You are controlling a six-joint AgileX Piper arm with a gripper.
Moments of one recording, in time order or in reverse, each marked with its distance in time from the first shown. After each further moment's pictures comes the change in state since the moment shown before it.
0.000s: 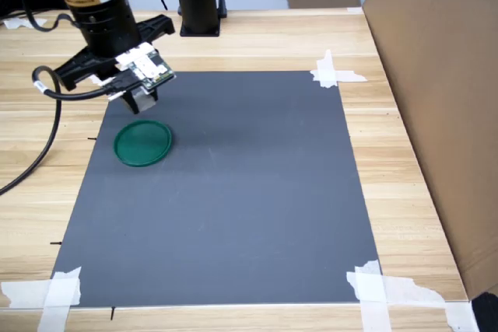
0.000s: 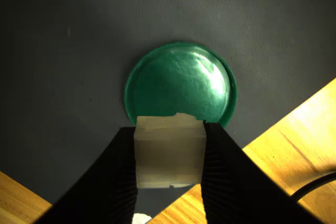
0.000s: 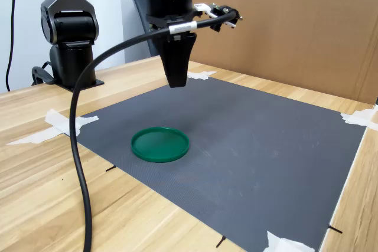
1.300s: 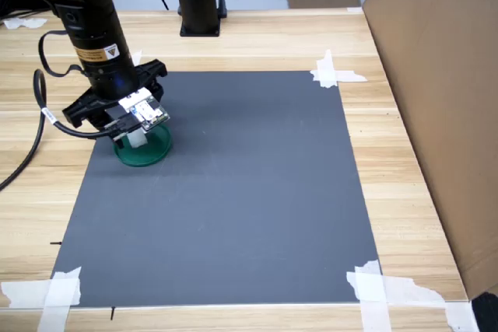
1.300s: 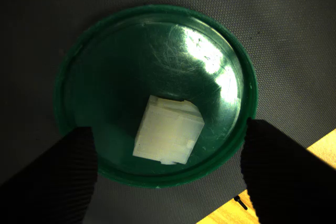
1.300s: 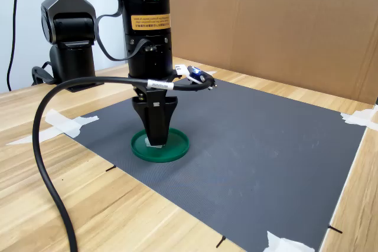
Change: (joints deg) arm -2.1 5.0 11.7 -4.3 -17.4 -2.8
